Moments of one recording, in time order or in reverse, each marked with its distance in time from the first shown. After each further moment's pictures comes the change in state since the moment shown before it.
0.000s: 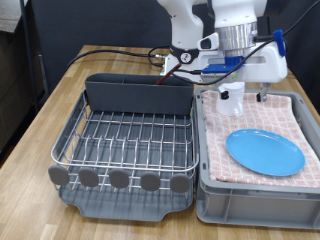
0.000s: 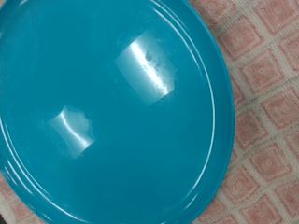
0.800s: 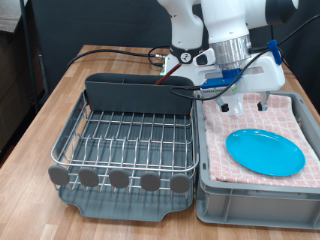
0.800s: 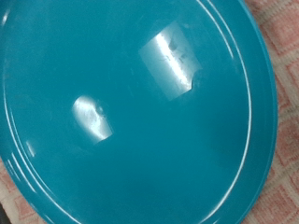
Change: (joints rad) arm 0.009 0.090 0.045 0.042 0.440 0.043 -0.418
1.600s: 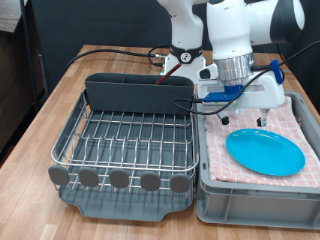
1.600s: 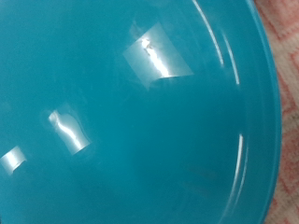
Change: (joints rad) arm -0.008 0.114 0.048 0.035 0.118 0.061 -0.064
